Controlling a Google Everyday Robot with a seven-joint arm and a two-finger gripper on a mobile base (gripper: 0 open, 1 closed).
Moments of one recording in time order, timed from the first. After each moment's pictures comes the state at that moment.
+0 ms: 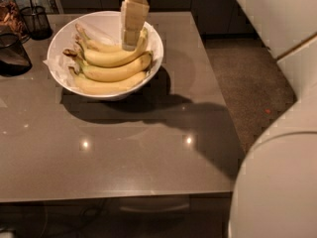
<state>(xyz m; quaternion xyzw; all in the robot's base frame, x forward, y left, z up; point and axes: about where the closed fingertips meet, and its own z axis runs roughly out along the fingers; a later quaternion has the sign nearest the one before) 0.619 0.058 1.022 -0.74 0.63 0.01 0.24</state>
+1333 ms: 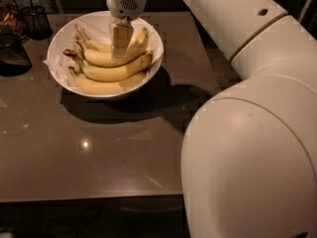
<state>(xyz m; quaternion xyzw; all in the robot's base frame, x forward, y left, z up) 0.646 0.093 0.956 -0.76 0.62 0.05 0.18</state>
